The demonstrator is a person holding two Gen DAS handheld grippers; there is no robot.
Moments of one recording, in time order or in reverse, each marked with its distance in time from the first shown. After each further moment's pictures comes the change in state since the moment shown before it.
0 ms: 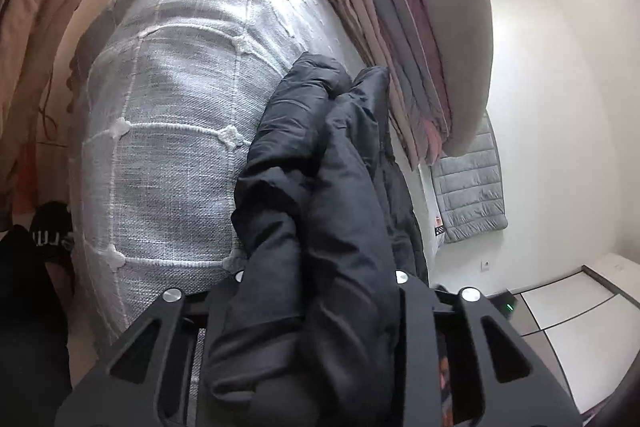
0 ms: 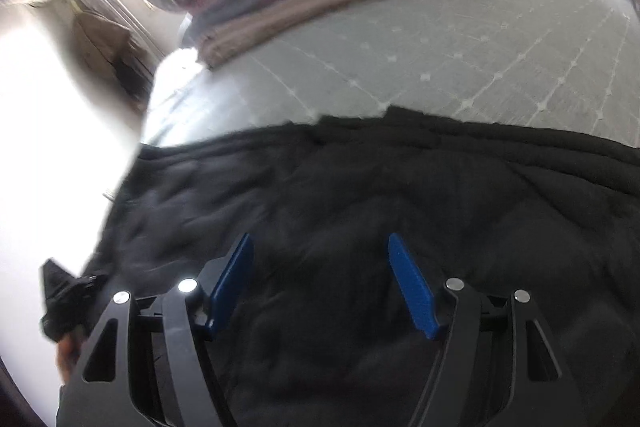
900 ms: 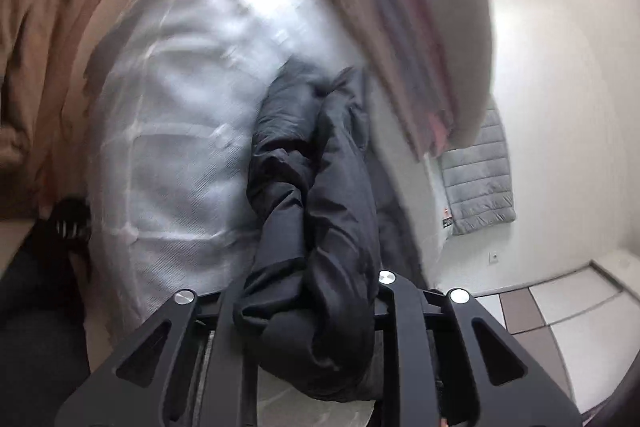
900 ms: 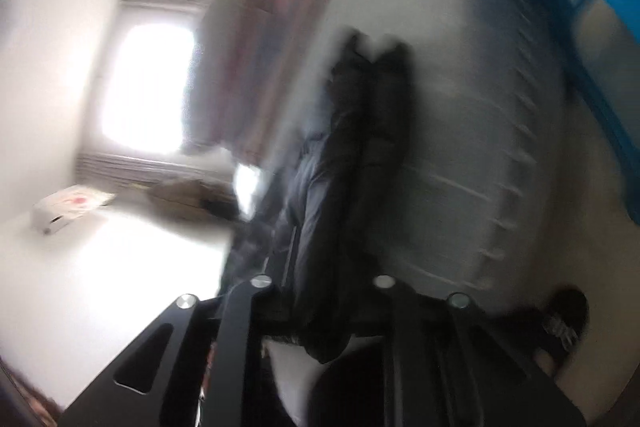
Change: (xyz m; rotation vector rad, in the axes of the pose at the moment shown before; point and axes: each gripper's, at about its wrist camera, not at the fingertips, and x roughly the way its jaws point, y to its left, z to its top) left arm -0.025 -0.008 -0.007 -0.035 0.046 0.057; right arm -0.142 -0.250 -0.166 0.661 -0.133 0.457
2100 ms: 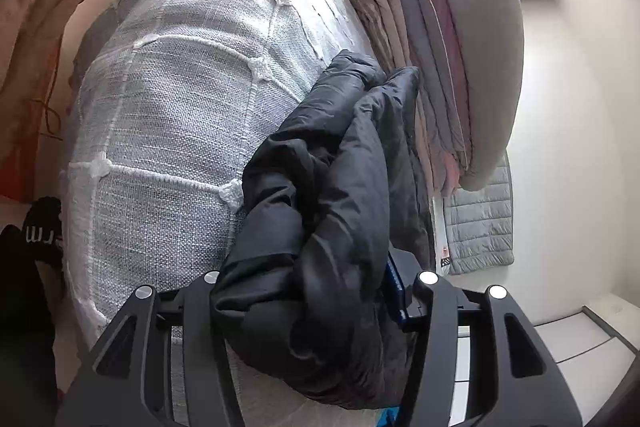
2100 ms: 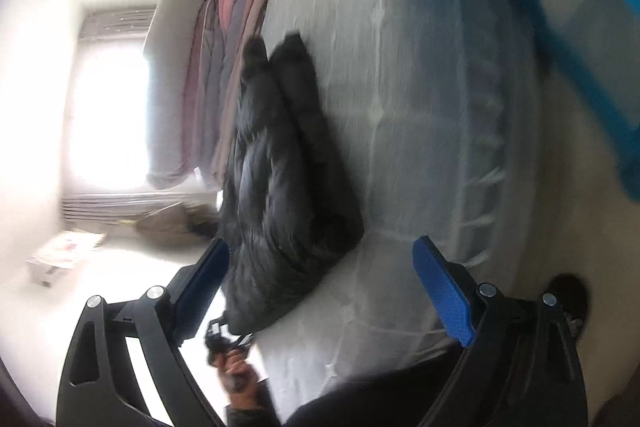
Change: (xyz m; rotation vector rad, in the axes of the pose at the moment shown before) left arm 0.055 0.018 0.026 -0.087 -0.105 -0.013; right arm 0.032 -0.026 0.037 0.125 0.023 0.109
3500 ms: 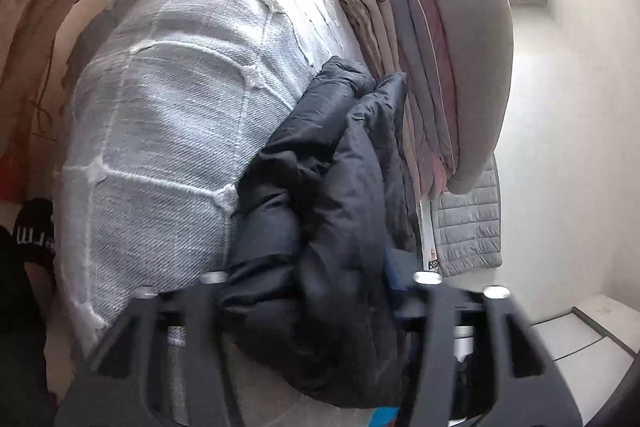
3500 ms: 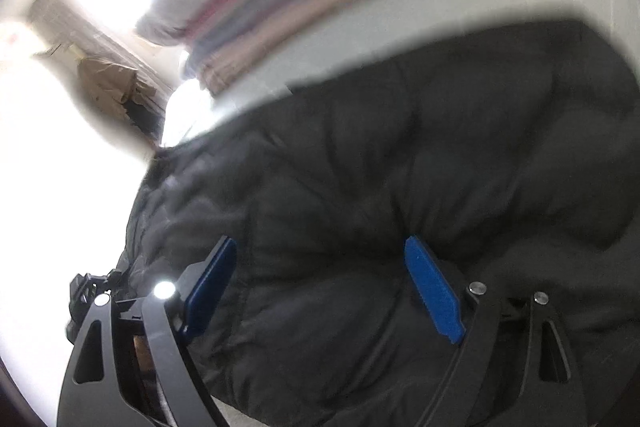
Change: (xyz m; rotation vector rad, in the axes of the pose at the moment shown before) left arm -0.001 0.002 0.001 0.005 -0.021 -0.054; right arm 0.222 0.206 -0.092 -0.823 -0.050 -0.359
